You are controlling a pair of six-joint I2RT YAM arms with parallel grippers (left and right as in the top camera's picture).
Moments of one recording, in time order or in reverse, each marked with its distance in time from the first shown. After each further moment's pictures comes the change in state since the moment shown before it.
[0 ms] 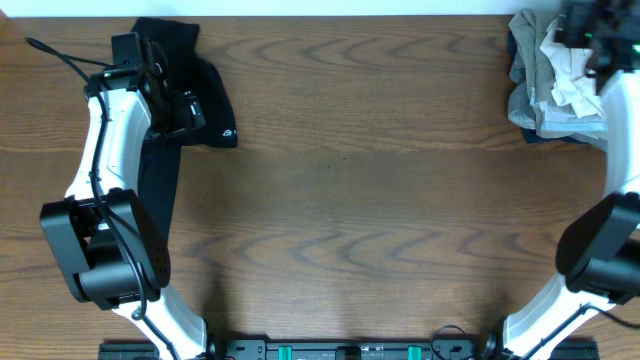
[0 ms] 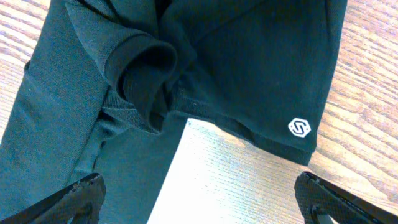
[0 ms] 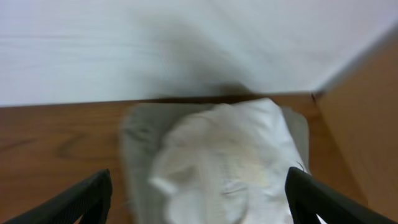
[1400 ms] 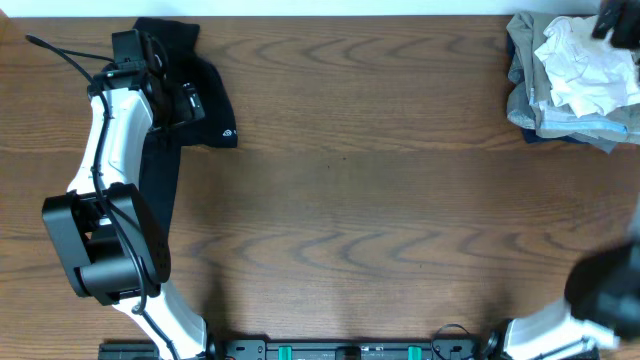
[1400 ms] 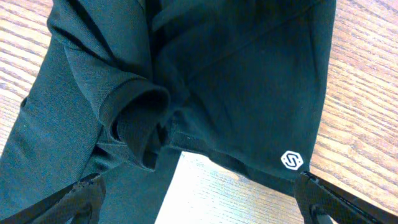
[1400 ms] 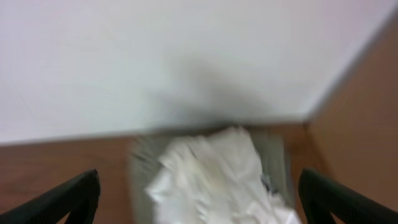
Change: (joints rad) left arm 0.000 0.023 0.000 0.102 0.000 0.000; right arm -0.108 -0.200 -0.016 -0.037 -0.224 0.016
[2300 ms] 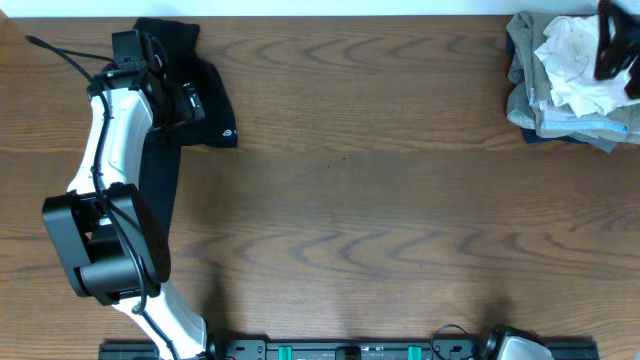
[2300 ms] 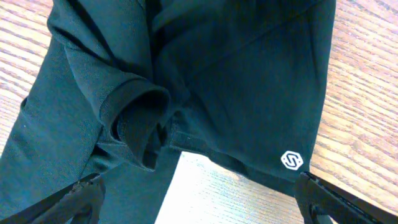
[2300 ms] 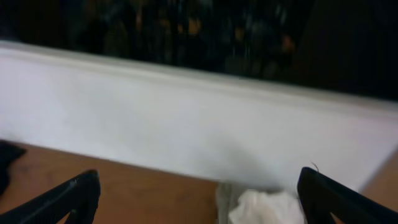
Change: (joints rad) left arm 0.000 0.000 0.000 0.000 0.000 0.000; right arm 0.082 -0.533 -0.037 -0.233 -0.230 -0.001
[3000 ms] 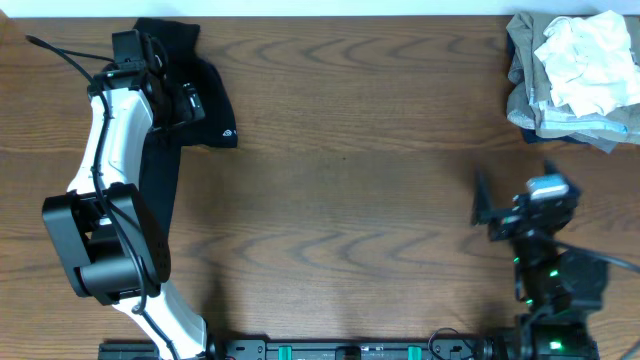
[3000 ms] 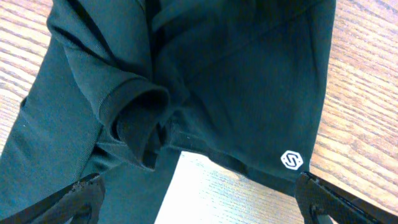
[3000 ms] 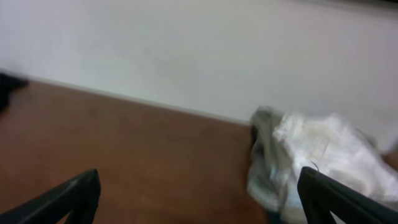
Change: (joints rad) left arm 0.000 0.000 0.000 0.000 0.000 0.000; right arm 0.290 -0.869 -1.485 0.691 0.277 -0.001
